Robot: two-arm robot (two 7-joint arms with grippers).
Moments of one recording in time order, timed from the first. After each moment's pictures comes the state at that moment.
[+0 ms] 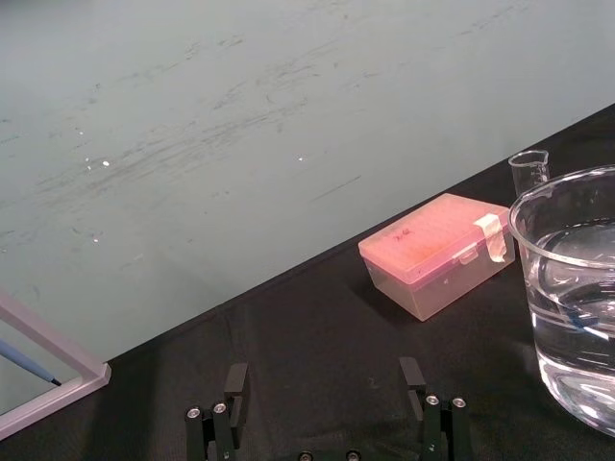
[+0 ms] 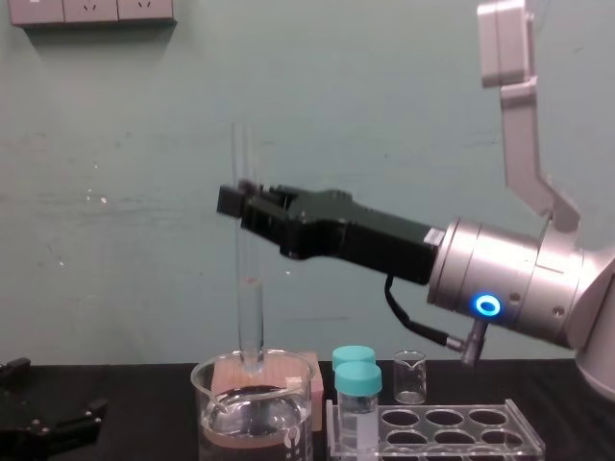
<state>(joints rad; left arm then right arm) -0.20 0.60 0.45 -1.41 -0.25 -0.12 0.03 0.66 0.17 -0.55 -1.02 0.55 -0.29 0.85</state>
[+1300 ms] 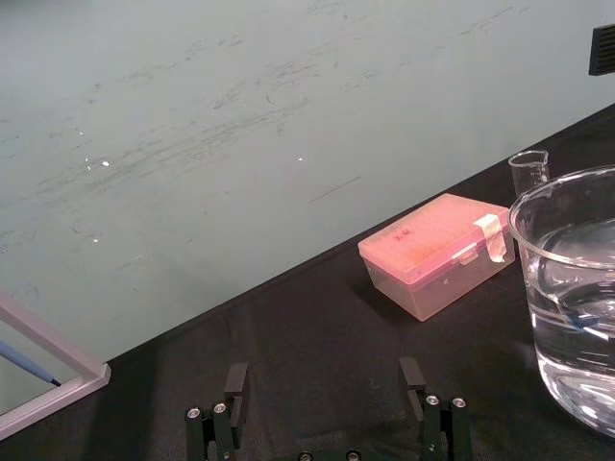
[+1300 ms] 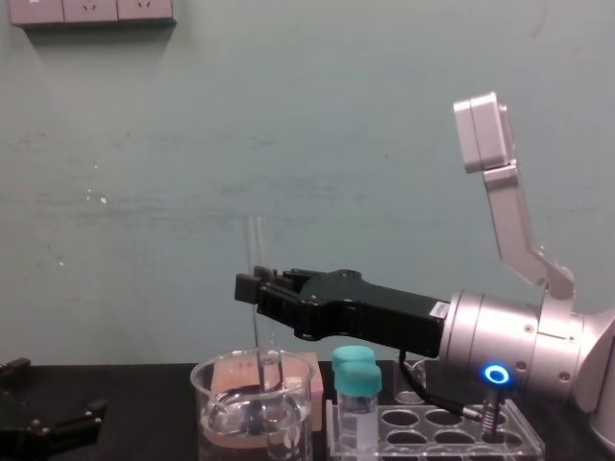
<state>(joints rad) -0.20 0.60 0.45 -1.41 -0.25 -0.12 0.03 0.67 0.15 -0.57 -0.88 0.52 -0.27 0.85</state>
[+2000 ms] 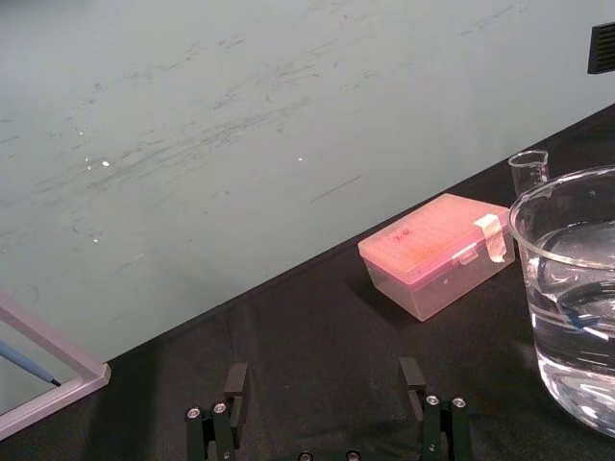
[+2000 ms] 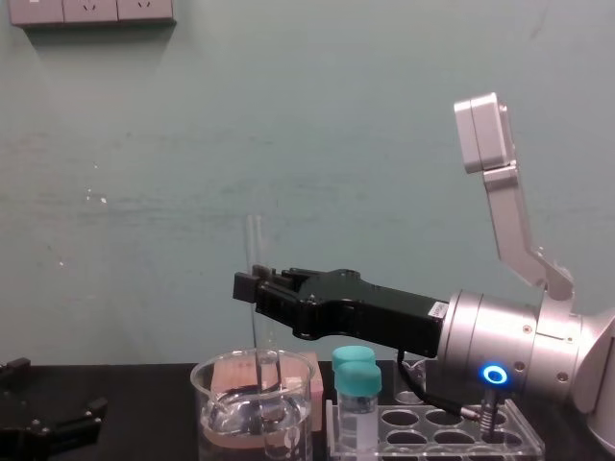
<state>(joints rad) -0.20 0.60 0.45 -1.41 -0.25 -0.12 0.03 0.67 0.15 -0.56 -0.88 0.52 -0.27 0.86</state>
